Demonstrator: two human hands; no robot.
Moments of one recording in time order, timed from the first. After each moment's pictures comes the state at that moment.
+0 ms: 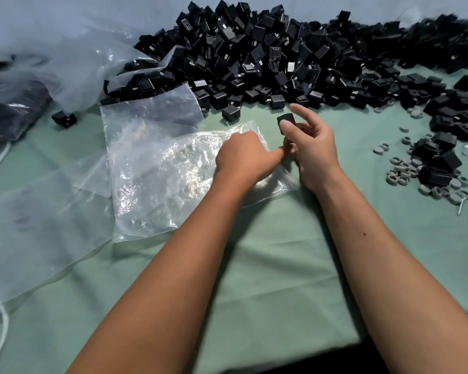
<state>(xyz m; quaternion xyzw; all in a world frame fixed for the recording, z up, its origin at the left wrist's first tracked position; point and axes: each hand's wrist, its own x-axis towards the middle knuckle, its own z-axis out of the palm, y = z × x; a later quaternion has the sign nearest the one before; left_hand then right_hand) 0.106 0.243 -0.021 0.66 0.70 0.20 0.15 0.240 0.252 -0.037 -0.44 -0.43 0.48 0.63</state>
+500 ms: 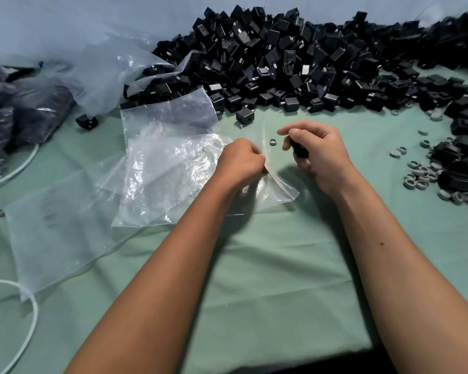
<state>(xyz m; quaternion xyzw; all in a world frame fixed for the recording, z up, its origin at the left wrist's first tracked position) 0.069 0.227 -0.010 0.61 0.67 0.26 0.32 0.239 0.244 -0.029 -0.44 -0.55 0.48 0.53</state>
